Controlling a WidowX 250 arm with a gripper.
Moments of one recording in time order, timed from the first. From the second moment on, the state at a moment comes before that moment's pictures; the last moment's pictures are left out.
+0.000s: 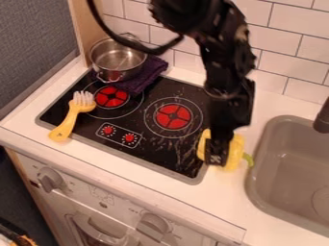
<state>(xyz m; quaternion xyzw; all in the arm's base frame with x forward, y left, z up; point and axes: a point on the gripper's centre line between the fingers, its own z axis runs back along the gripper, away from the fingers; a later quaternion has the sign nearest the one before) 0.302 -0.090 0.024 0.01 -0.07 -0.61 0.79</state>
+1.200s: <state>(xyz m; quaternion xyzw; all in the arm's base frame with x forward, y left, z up) 0.360 0.104 0.083 0.05 -0.10 -0.08 0.99</state>
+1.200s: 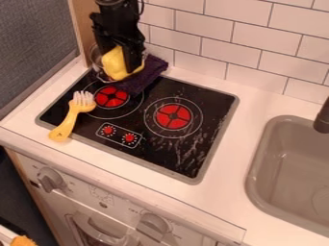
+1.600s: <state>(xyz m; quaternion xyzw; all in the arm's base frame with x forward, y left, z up) 0.378 0.124 0.094 0.09 -0.09 0.00 0.99</state>
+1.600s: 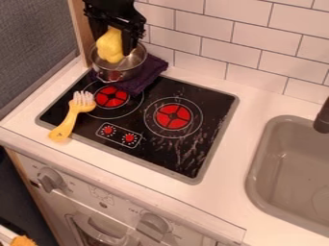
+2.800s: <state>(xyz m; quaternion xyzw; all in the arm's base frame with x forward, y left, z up) 0.383 0.121 0.089 0.03 -0.06 -0.04 1.00</state>
